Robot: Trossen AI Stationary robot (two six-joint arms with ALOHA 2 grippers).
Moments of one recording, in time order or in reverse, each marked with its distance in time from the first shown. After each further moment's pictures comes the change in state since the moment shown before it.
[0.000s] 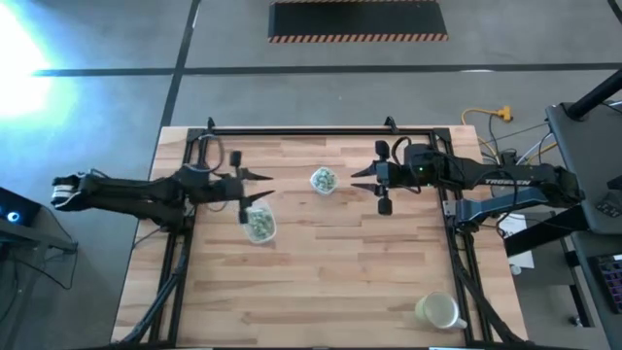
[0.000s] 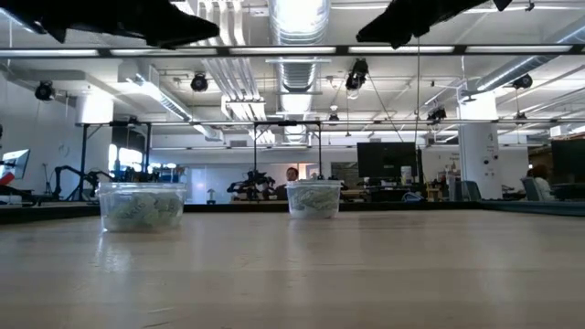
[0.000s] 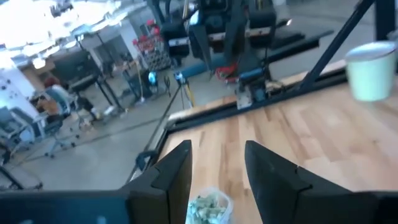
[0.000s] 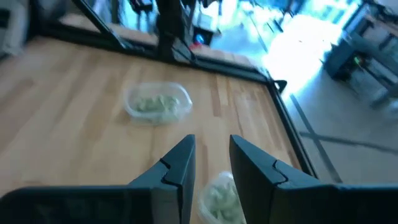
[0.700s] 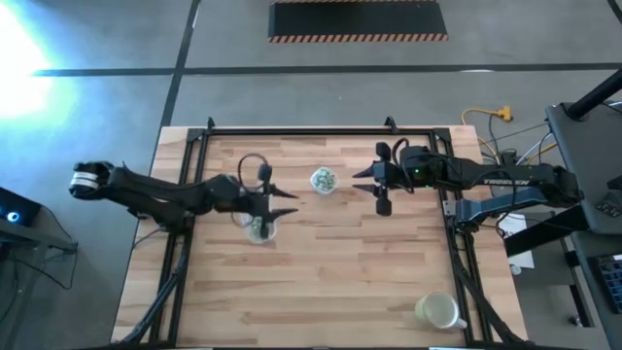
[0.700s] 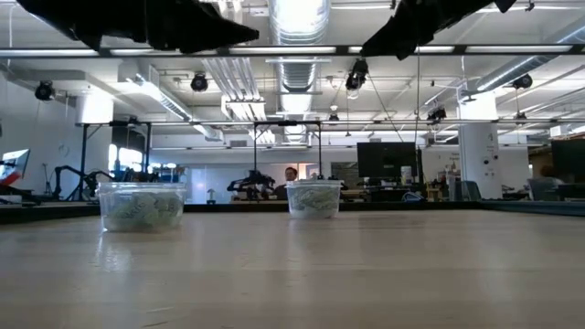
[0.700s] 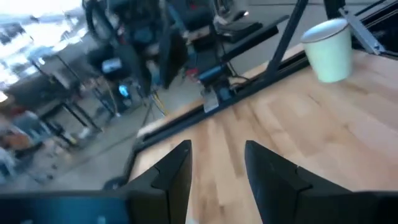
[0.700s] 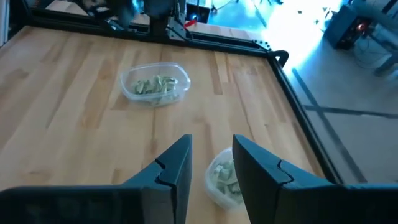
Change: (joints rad) left arm -0.114 0.320 0.064 0.212 0.018 0.130; right arm 0.000 0.008 -0.004 -0.056 0.028 0.087
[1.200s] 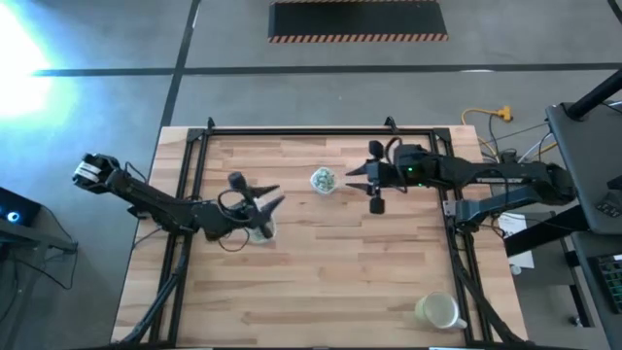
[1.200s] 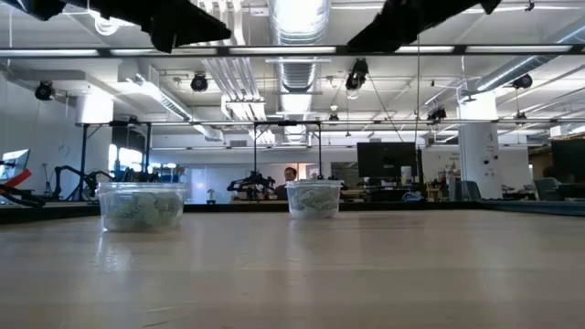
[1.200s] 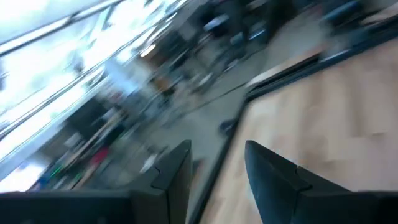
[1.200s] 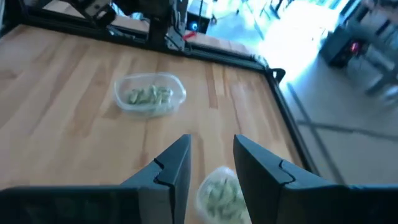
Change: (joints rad) left arm -0.294 0.003 -0.005 0.076 -0.889 0.142; right arm 0.001 0.085 0.040 0.085 -0.001 -0.089
